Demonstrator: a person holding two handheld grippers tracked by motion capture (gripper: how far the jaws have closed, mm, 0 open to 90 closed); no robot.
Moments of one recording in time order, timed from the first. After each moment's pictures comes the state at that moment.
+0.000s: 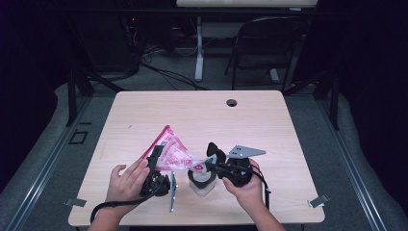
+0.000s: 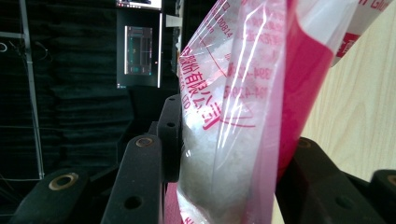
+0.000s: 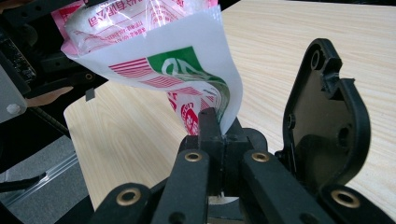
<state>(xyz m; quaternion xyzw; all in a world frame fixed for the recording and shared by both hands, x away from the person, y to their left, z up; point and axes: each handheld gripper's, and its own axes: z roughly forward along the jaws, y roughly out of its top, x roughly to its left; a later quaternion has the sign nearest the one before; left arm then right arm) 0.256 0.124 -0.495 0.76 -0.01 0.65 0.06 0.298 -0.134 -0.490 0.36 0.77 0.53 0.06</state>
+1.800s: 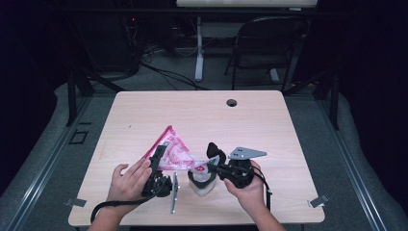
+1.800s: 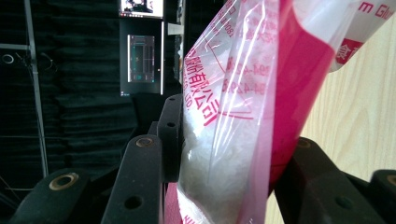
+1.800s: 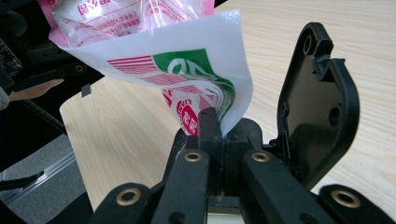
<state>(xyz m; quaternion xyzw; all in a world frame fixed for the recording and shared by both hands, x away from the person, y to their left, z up) 0.254 0.120 -0.493 0.75 -0.03 0.65 0.06 0.296 -0.137 -0.494 0.36 0.77 0.52 0.07</state>
